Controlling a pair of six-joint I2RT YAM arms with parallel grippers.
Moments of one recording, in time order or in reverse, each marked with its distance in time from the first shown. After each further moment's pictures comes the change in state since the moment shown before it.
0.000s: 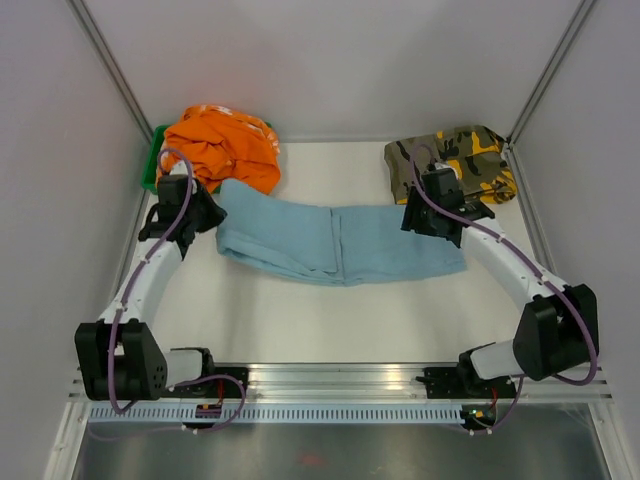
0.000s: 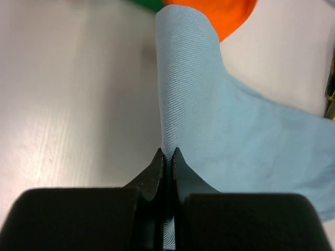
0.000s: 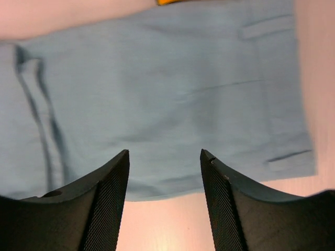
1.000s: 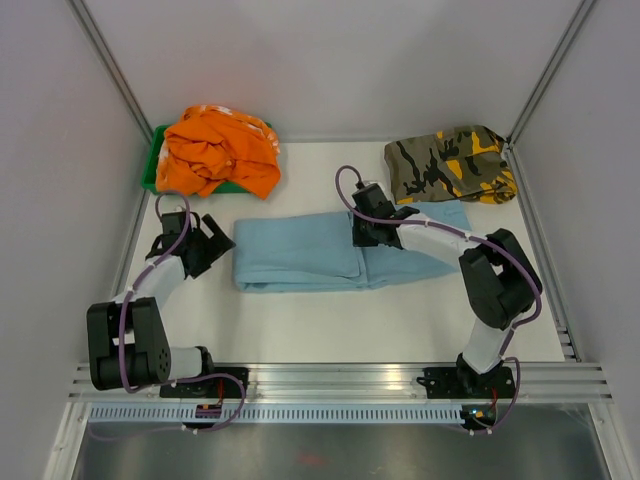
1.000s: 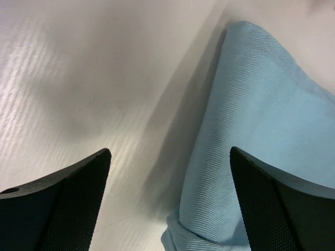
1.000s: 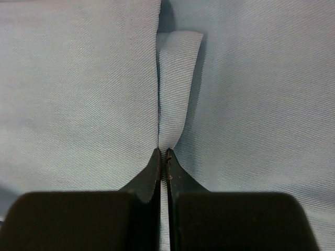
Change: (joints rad) left arm 0.097 0.063 -0.228 0.068 -0.036 -0.117; right arm 0.258 0.366 0.062 0.240 -0.027 0.057
